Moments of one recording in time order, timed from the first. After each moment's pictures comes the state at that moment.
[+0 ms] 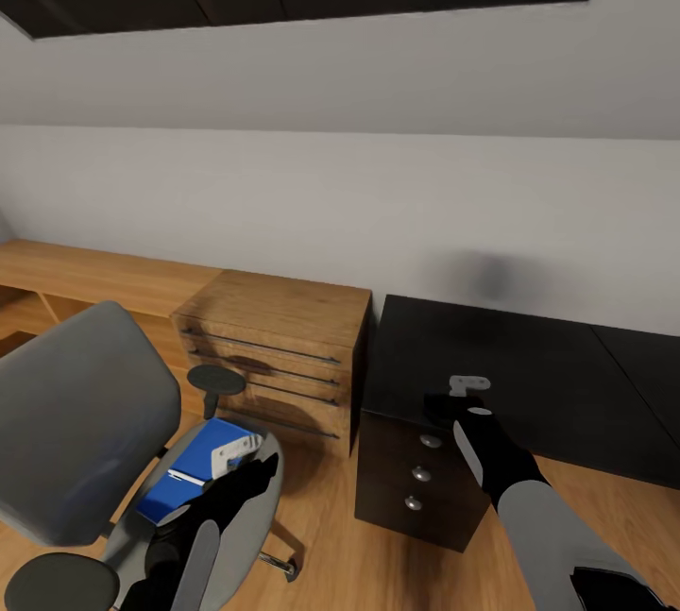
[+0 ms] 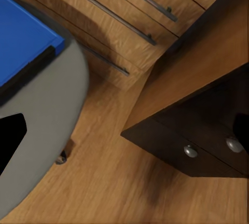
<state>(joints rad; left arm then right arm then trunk) -0.14 -0.17 0.01 -1.50 0.31 0.60 0.19 -0.76 0.03 -0.12 -0.58 0.10 0.25 -0.06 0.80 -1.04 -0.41</state>
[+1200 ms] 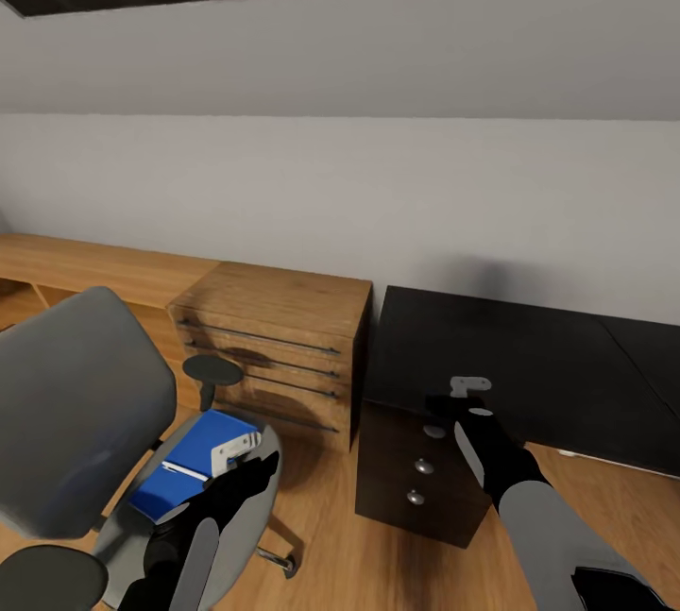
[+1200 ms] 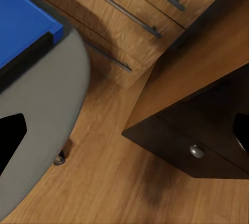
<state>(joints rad) -0.14 -0.17 0.01 -1.51 0.32 0.61 0.19 -0.76 0.02 -0.12 -0.57 0.11 0.25 -0.07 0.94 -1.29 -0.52</state>
